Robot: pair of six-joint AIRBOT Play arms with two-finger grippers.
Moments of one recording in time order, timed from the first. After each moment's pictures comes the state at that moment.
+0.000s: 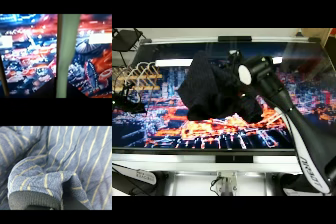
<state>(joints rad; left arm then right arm) 0.50 -1.76 1.44 1.32 -1.27 -0.96 0.62 -1.51 1.72 -1.62 1.38 1.91</state>
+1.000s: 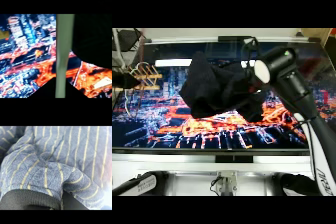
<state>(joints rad) 0.19 -1.14 1.45 1.17 -1.33 -1.05 0.59 -1.38 1.72 -1.75 1.50 1.93</state>
